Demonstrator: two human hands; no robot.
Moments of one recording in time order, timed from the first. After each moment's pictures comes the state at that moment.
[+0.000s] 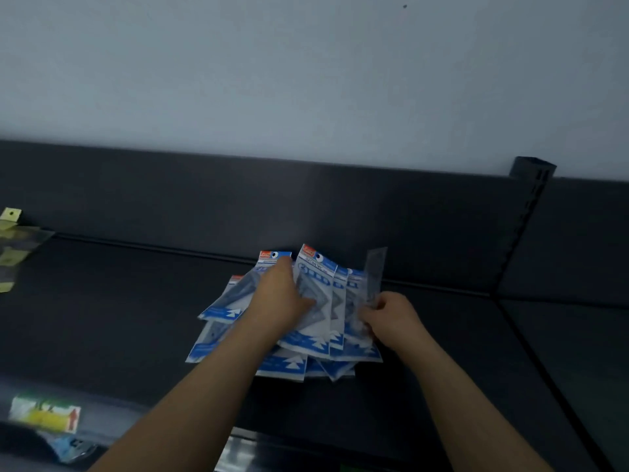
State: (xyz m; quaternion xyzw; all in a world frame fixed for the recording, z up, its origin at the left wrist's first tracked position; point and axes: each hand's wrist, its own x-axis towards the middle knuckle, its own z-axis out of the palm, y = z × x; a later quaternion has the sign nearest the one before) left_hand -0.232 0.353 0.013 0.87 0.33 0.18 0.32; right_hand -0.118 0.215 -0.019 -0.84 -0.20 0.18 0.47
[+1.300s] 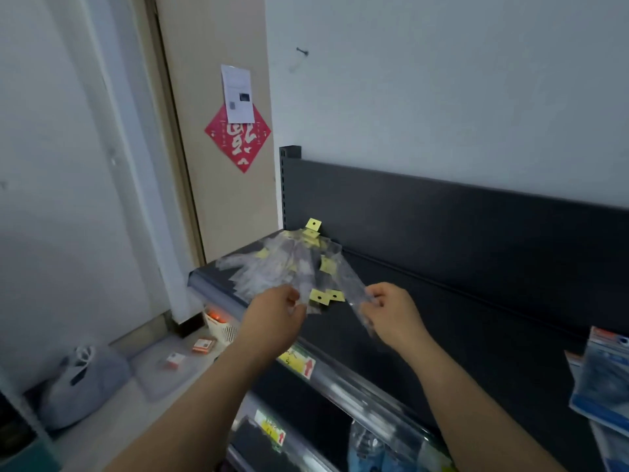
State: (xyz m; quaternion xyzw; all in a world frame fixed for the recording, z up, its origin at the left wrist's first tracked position) left_hand -0.625 0.687 -0.004 0.80 0.51 0.26 0.19; right_hand -0.437 0.623 -0.005 -0.74 -0.45 0.23 0.44
